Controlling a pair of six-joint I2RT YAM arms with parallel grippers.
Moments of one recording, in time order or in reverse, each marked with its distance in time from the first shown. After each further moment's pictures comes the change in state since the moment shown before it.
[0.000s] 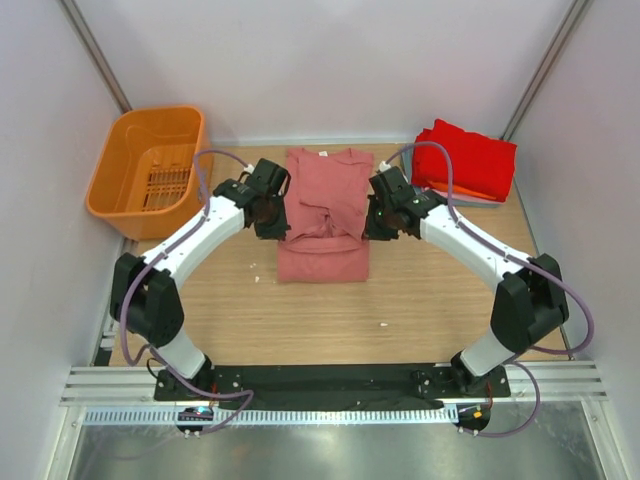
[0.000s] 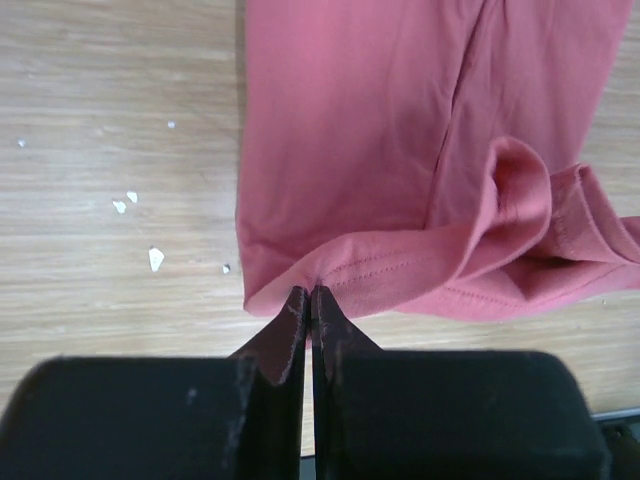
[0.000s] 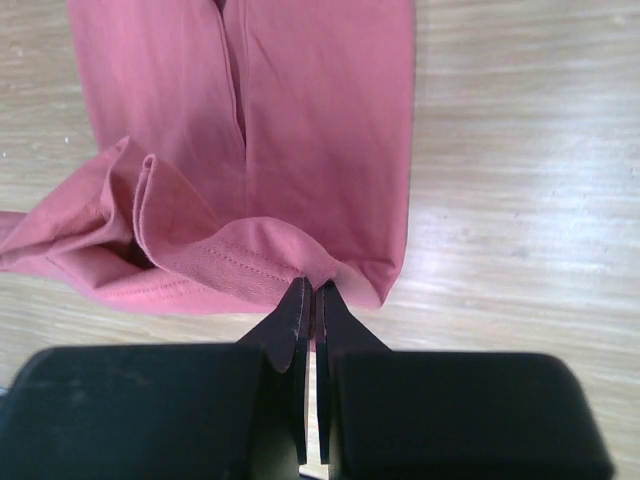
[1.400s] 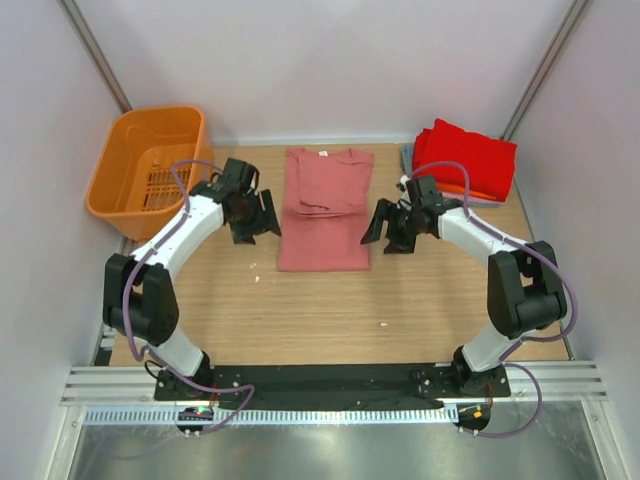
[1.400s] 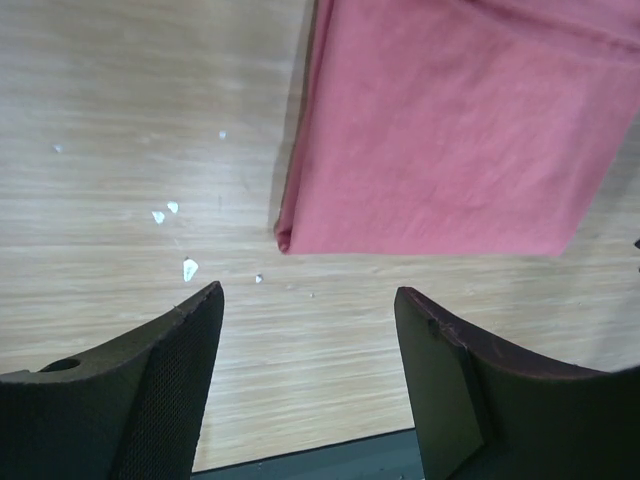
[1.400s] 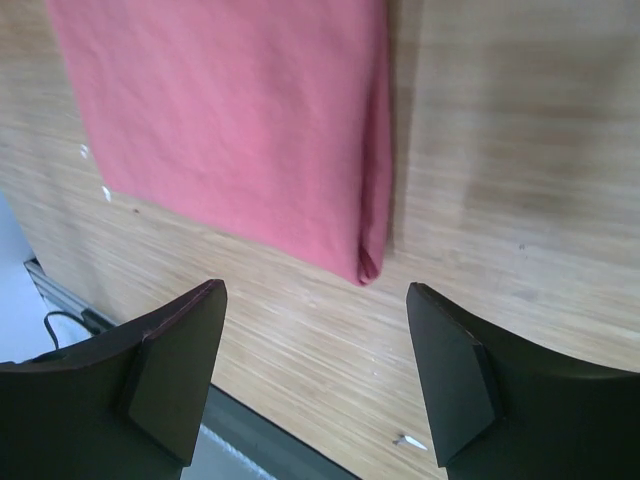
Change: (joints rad) left arm 0.197 0.026 -0.027 0.032 0.167 0.058; right arm -0.272 0.077 -0.143 0.183 -0.442 -0.099
